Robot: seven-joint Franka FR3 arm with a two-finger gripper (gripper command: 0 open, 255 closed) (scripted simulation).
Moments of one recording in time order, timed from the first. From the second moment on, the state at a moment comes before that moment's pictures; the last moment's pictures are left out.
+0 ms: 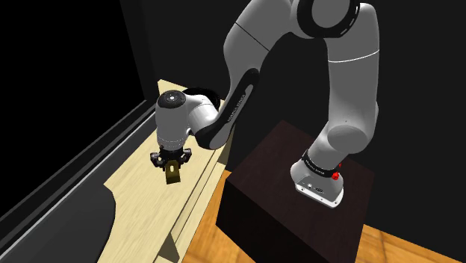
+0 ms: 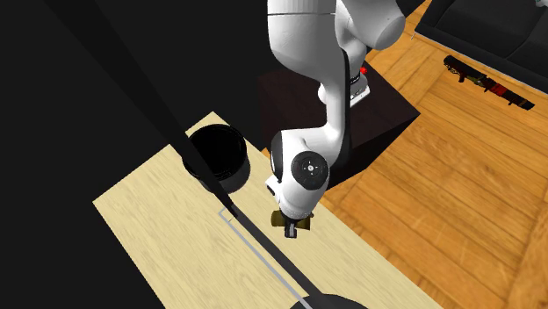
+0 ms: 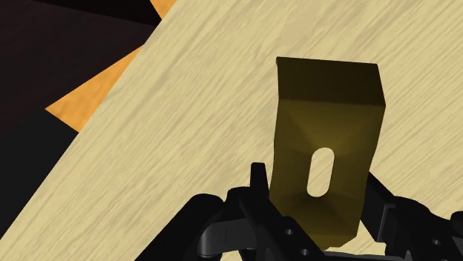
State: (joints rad) arm 0.04 0.56 0.60 -2.20 -0.75 2.68 1.78
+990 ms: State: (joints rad) arm -0.07 0.44 0.74 -2.23 -0.60 2.59 1.68
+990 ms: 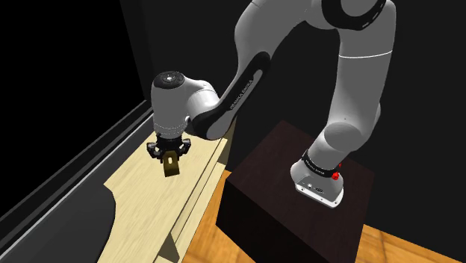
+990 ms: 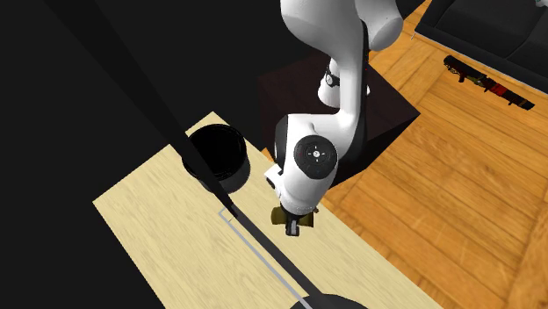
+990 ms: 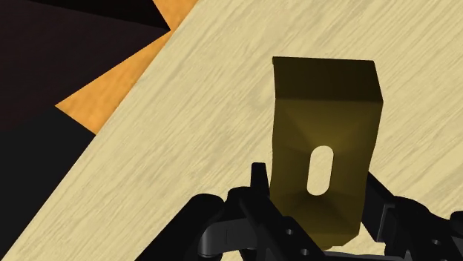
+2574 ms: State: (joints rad) arm -0.29 0.14 1.00 -2.20 -0.20 2.37 1.40
